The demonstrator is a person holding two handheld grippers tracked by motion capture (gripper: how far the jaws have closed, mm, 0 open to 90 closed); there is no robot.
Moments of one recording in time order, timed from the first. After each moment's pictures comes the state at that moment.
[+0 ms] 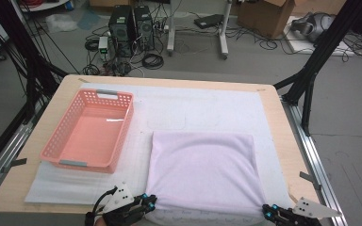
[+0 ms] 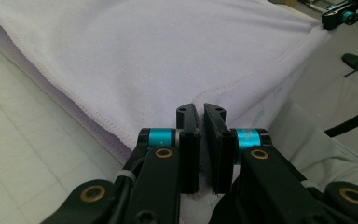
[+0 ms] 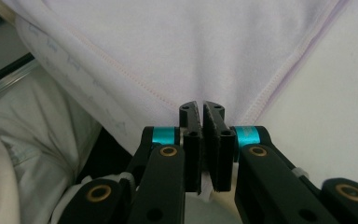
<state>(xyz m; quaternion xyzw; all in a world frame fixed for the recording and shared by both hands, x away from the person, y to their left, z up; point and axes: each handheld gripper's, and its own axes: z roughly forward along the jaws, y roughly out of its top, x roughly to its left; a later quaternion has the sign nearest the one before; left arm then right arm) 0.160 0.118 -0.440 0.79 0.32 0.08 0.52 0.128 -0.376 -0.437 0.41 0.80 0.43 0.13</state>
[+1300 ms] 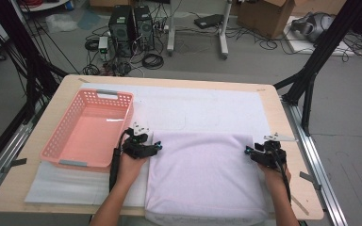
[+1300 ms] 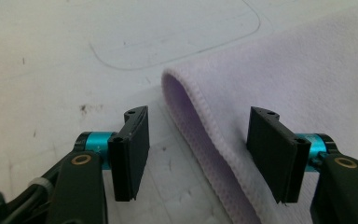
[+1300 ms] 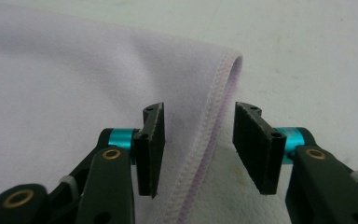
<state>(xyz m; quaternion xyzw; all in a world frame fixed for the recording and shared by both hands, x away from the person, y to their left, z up) 0.350 0.096 -0.451 0.76 0.47 0.18 0.41 0.323 -0.349 -0.447 0.53 0.74 0.36 0.20</state>
